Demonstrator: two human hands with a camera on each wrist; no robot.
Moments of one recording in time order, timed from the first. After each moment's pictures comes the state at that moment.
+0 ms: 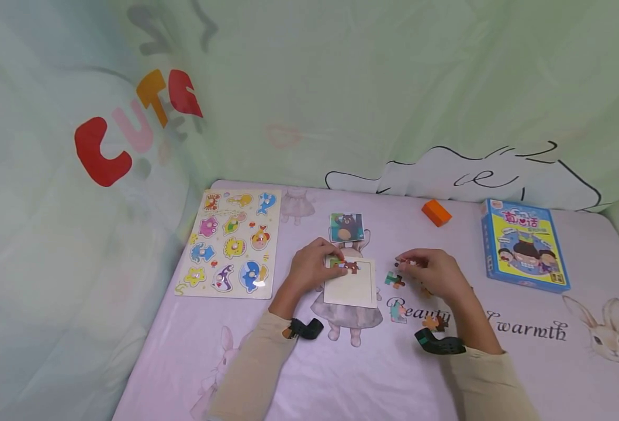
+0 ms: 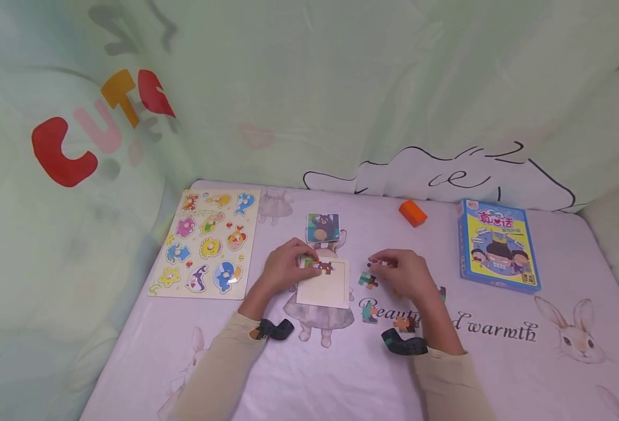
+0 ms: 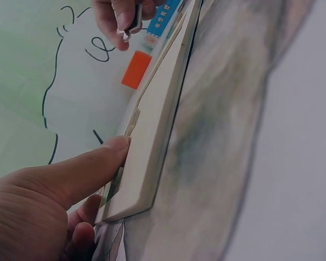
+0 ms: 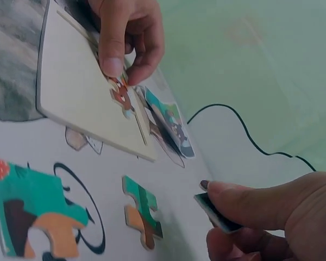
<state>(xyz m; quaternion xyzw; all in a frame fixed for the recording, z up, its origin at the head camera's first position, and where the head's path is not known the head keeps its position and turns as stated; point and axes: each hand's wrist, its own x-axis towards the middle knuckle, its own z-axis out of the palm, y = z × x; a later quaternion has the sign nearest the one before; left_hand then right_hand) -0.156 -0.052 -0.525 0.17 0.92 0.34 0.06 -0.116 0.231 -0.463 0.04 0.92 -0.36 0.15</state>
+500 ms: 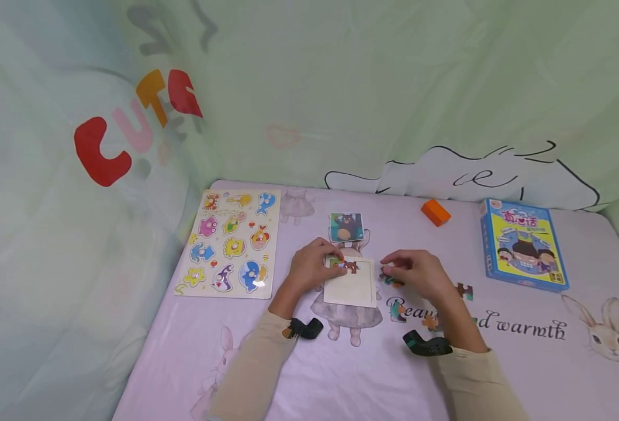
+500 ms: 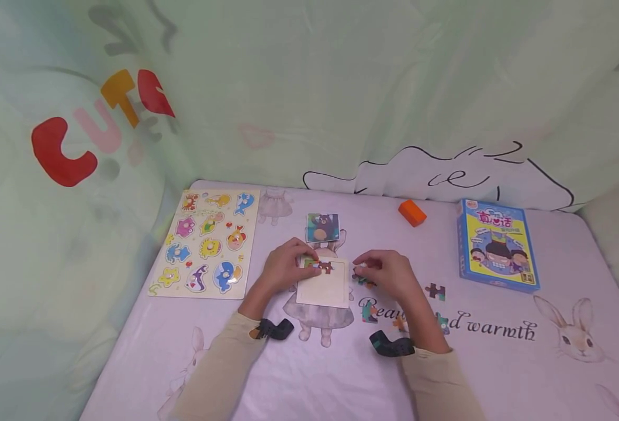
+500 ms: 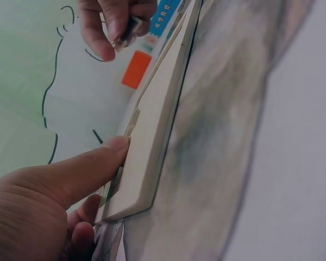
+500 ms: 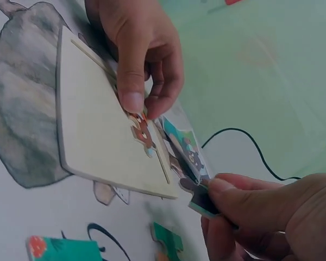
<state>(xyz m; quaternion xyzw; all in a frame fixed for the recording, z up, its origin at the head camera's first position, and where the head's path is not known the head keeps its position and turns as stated) -0.156 -0.052 -0.526 0.17 0.92 0.34 0.06 -0.116 0.206 -0.466 0.00 0.91 -0.38 0.15</state>
